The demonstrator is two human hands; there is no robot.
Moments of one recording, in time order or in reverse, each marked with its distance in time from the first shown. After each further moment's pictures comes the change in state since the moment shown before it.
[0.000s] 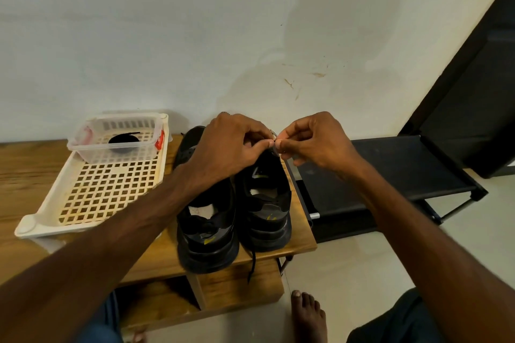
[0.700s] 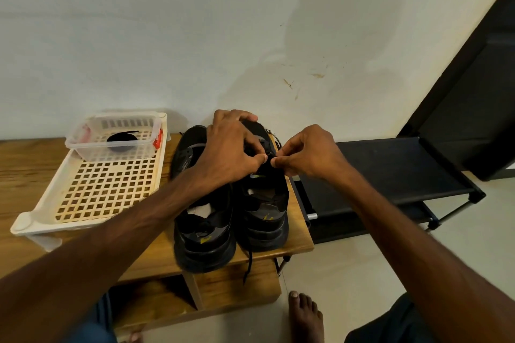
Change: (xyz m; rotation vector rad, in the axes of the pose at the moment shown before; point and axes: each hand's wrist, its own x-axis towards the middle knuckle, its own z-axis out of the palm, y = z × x) left_hand -0.006 -0.001 0.014 0.053 -0.056 -0.241; right_hand 0.000 0.008 0.015 -0.136 0.010 0.174
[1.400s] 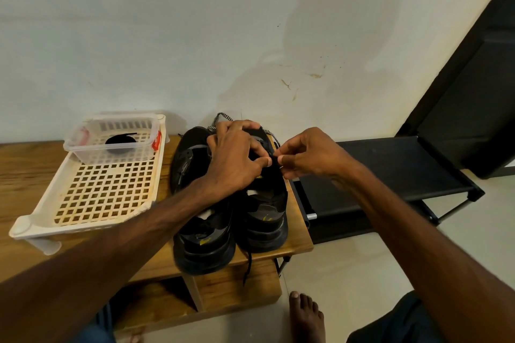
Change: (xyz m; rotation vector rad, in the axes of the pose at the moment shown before) left_hand -0.005 0.010 0.018 -0.007 0.005 -0.105; right_hand -0.001 0.005 -0.010 0.165 -0.172 0.049
